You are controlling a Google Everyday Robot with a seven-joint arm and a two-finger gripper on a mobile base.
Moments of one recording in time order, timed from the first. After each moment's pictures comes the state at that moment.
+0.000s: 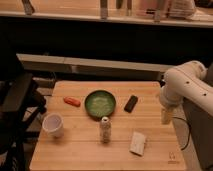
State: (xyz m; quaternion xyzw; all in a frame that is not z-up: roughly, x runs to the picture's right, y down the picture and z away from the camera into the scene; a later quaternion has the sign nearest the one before) arm 0.285 0.105 0.684 -0.28 0.02 0.02 0.96
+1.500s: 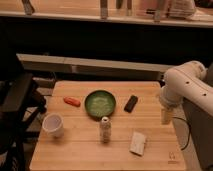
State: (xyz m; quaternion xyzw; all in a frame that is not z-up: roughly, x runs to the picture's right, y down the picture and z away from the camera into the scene) arm 0.285 0.106 0.684 -0.28 0.02 0.02 0.96
